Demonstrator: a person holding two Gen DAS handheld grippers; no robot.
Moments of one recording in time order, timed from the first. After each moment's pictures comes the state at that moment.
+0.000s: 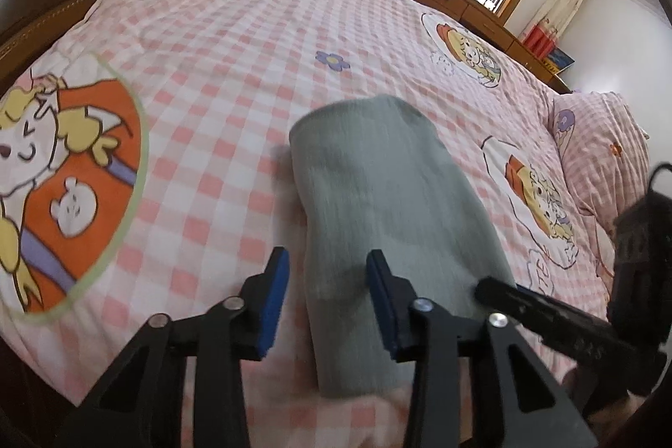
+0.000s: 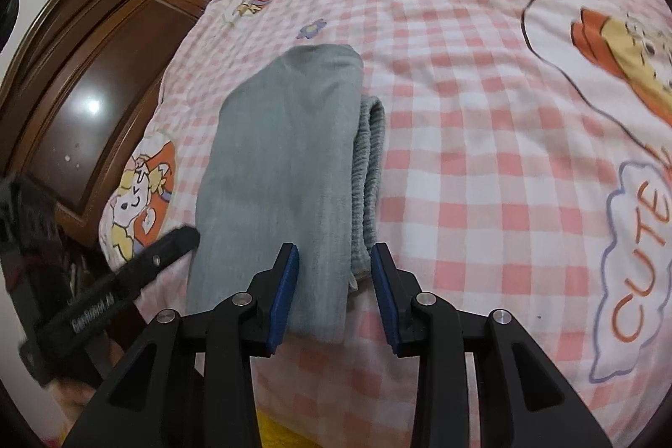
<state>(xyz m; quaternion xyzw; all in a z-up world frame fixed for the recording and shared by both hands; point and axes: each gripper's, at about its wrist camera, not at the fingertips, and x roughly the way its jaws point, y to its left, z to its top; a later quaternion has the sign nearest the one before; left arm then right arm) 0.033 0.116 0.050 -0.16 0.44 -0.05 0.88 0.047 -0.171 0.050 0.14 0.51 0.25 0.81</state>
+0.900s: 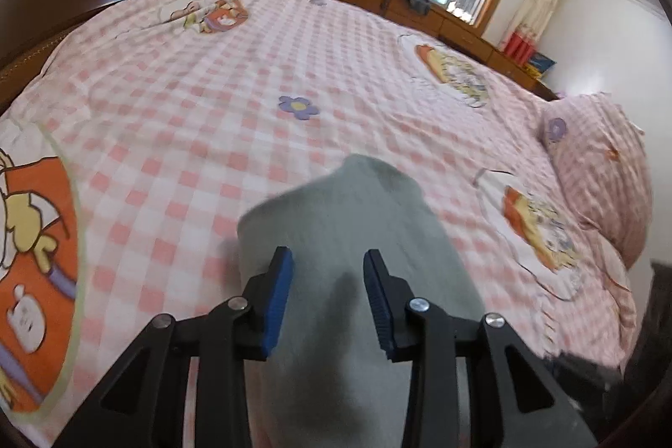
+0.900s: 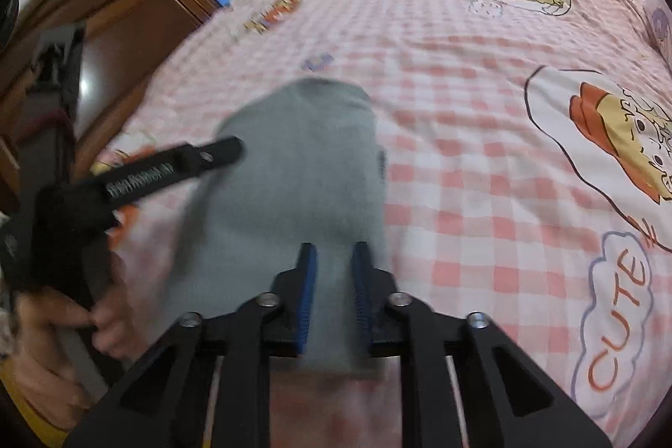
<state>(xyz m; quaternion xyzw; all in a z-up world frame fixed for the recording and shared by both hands) 0.109 0.097 0.051 -0.13 0.39 -0.07 0.91 0.055 -0.150 0.043 0.04 0.43 0.20 0.88</state>
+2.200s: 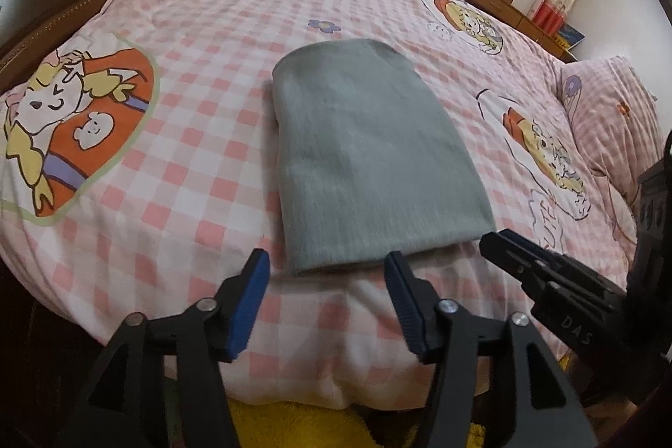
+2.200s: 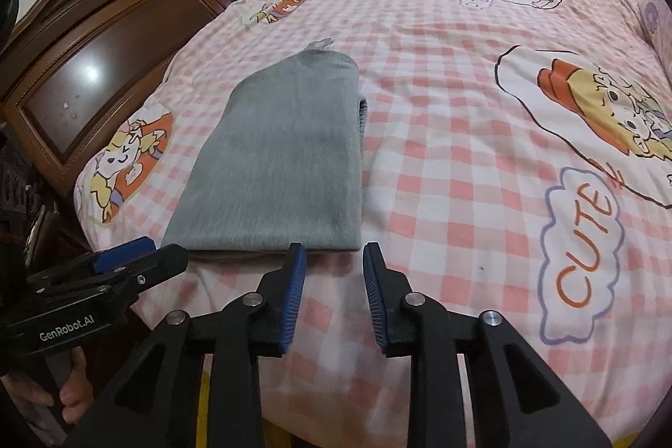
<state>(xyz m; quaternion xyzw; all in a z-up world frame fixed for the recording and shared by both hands) -0.027 0.070 0.040 -0.12 0.45 -0.02 0.88 -0.017 -0.187 0.056 0.04 0.43 0.23 0.87</state>
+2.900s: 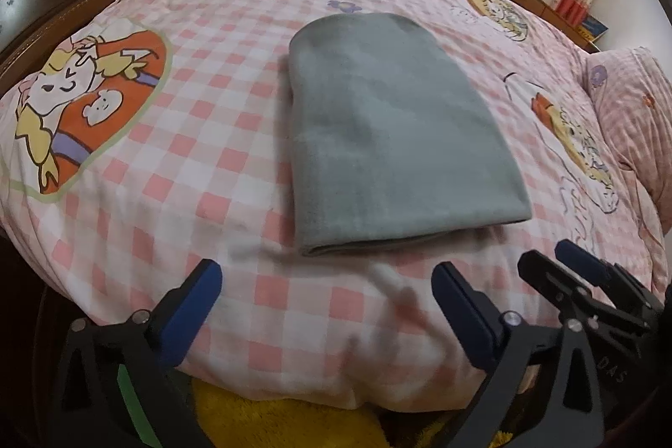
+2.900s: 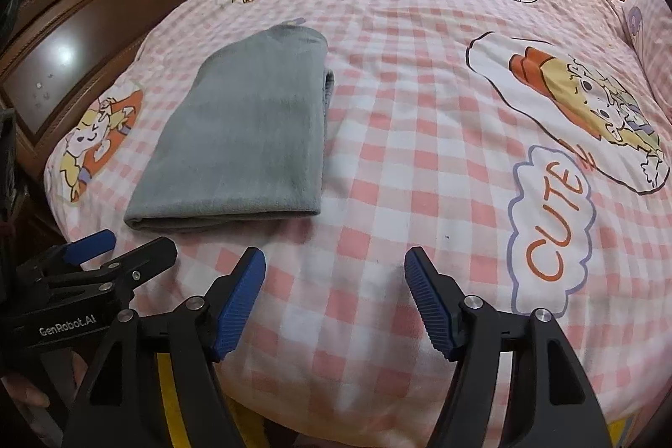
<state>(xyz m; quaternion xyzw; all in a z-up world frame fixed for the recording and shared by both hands) -0.020 0.066 0.018 -0.10 0.48 0.02 0.87 -0.019 -0.190 0.041 0.00 0.46 0.18 0.87</state>
